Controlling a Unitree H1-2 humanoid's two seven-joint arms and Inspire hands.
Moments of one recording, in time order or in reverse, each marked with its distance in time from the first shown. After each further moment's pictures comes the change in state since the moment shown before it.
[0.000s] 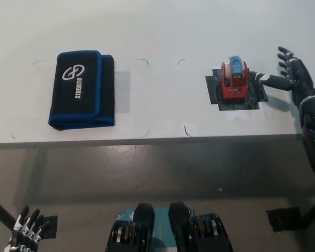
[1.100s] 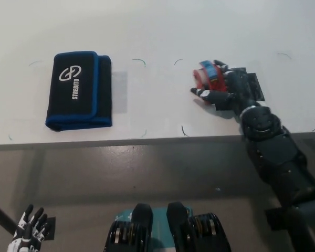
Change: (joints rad) left_arm -0.020 0.003 0.001 -0.001 0.018 0.071 0.009; right_arm -0.039 0.195 0.115 0.092 -0.014 -0.091 -0.031
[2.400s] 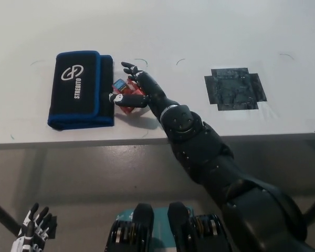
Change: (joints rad) left_arm -0.006 0.001 -0.009 -0.032 0.020 0.057 0.000; right_arm -0.147 0.251 0.049 0.143 -0.017 -0.067 0.009
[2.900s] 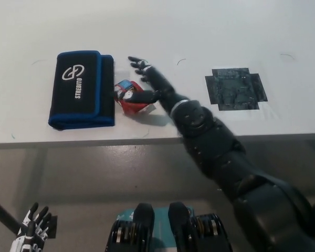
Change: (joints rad) left_arm 0.000 0.004 0.002 -0.004 -0.001 0.006 0.000; right_arm 0.000 -0.078 0.017 -0.012 -0.006 -0.047 0.045
